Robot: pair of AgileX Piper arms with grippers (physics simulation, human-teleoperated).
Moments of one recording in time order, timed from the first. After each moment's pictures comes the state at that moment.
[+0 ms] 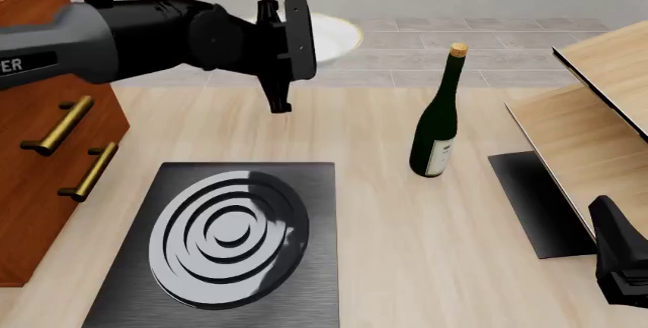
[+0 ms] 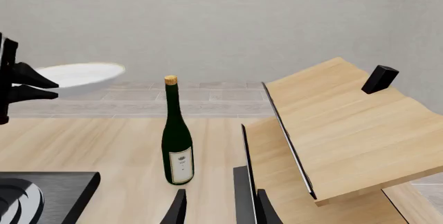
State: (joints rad) left arm -0.54 1.75 -1.41 0.33 1.14; right arm 0.00 0.01 0.00 0.00 0.00
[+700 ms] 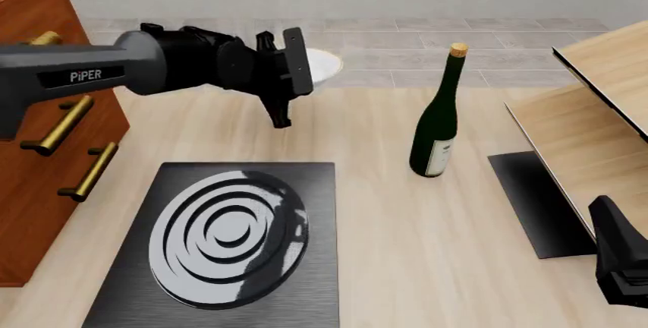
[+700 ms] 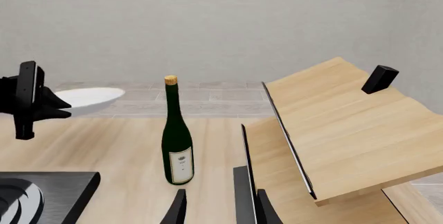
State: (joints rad) left arm -0.47 1.93 -1.47 0.29 1.07; right arm 0.00 0.01 0.00 0.00 0.00
